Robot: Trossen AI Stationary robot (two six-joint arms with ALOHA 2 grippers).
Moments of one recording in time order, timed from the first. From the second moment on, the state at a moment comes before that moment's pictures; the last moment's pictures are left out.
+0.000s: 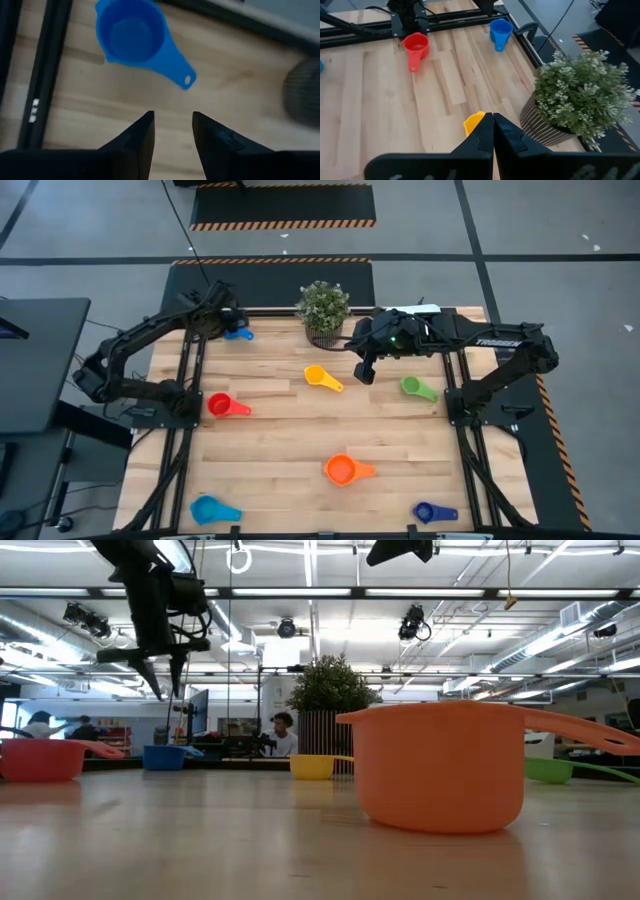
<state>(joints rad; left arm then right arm) 0.90 1.25 0.99 -0.90 -0.12 -0.94 -0.04 1.41 1.52 -0.78 0.27 0.13</state>
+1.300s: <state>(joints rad) 0.94 1.49 0.99 -0.86 -0.22 -0.06 -0.16 1.41 1.52 -0.78 0.27 -0.14</state>
